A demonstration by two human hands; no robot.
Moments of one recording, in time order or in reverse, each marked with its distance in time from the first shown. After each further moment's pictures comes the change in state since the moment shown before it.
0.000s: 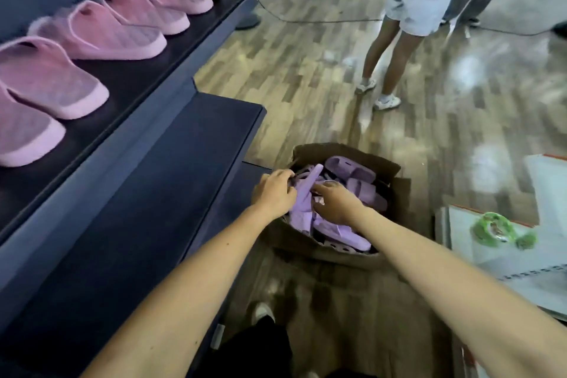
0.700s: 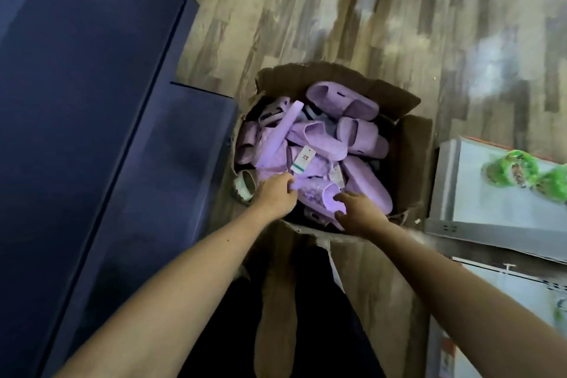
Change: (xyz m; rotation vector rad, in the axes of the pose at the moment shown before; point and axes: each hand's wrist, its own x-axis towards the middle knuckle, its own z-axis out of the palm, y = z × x) left_hand 0.180 -0.038 0.221 -0.185 -0.420 -0.168; right_hand 0.144 0.195 0.157 0.123 -0.282 0.282
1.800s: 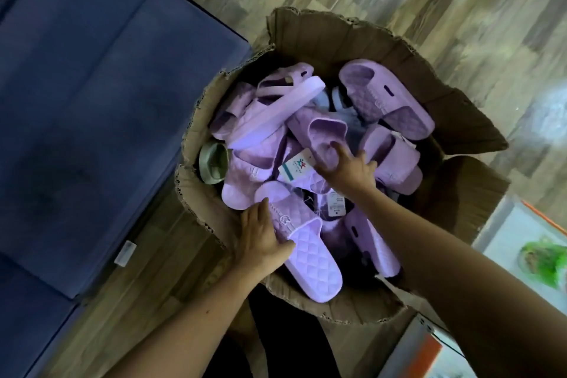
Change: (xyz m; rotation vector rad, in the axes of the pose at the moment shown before) left_hand 0.086 -0.021 0.153 -0.260 0.283 -0.368; right_hand 0.213 0.031 -0.018 0.027 -0.044 0.059
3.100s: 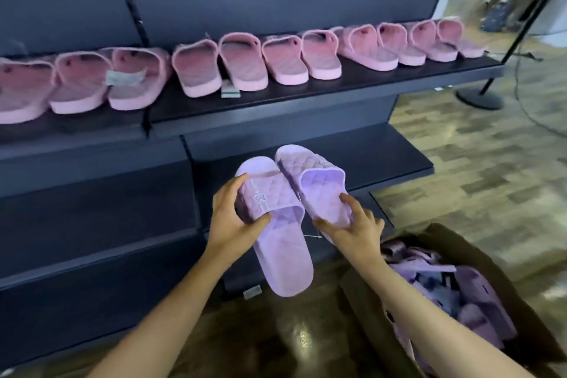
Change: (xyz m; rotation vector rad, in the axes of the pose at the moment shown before) left_hand -0.491 -0.148 -0.334 -0.568 1.131 0.151; right_hand -0.541 -0.220 0.032 0.188 0.271 -0.896
